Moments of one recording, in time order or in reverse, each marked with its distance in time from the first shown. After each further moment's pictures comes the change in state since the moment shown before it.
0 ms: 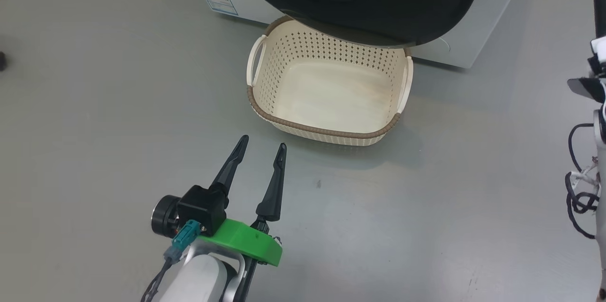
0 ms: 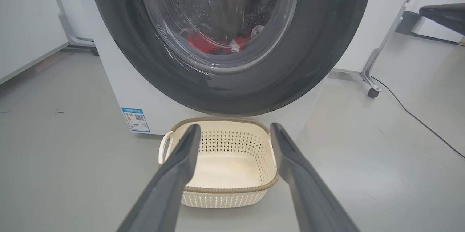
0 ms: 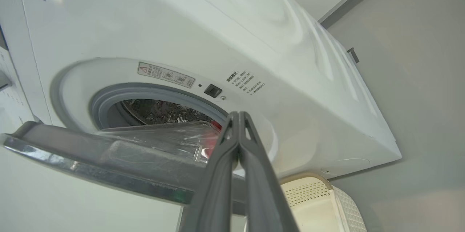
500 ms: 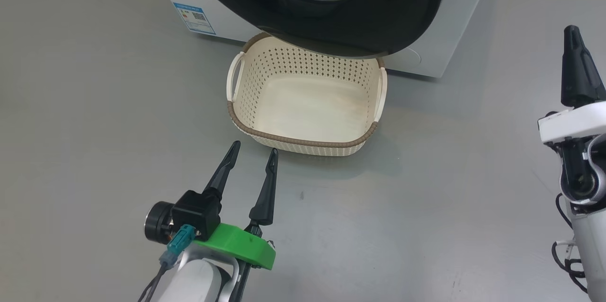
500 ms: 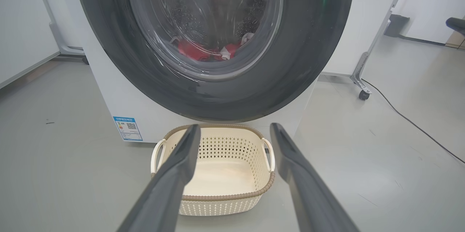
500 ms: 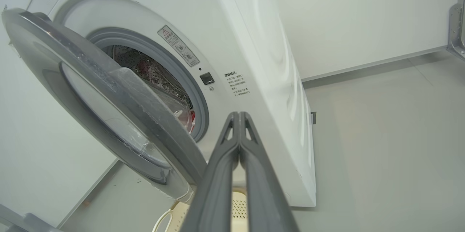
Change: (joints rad) left arm 0.023 0.001 0.034 0.009 0.024 -0.001 0.000; right arm 0.227 -0.061 0.146 -0.109 -0.362 0.057 -0.242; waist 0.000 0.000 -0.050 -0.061
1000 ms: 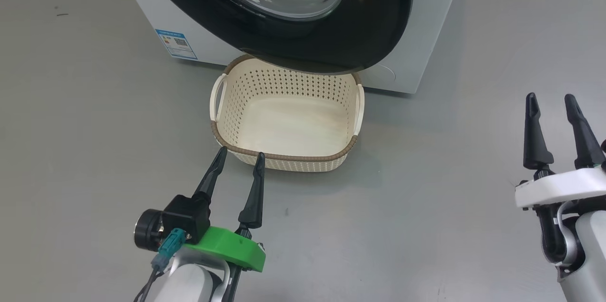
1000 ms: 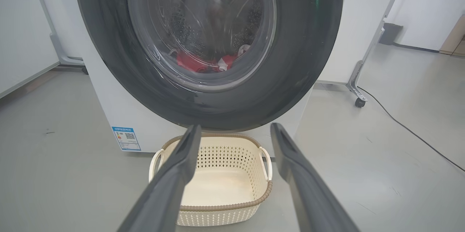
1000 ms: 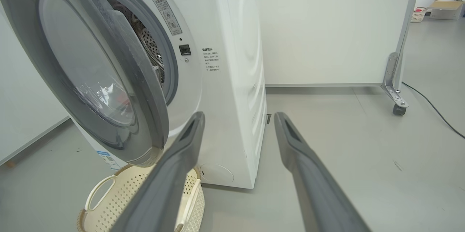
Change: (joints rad) left arm 0.020 0.000 0.044 0.017 0.014 0.000 0.000; right arm 0.200 -0.003 0.055 -0.007 -0.222 -0.070 -0.131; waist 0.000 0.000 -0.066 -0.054
